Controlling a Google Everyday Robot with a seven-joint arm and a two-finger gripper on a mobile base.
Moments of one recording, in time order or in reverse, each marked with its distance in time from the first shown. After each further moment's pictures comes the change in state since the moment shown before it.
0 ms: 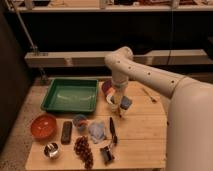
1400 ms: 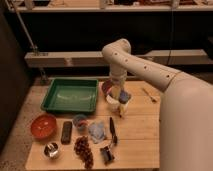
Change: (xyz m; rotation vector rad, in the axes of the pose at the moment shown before) arm -0.008 -0.015 -0.027 -0.021 -0.016 0.023
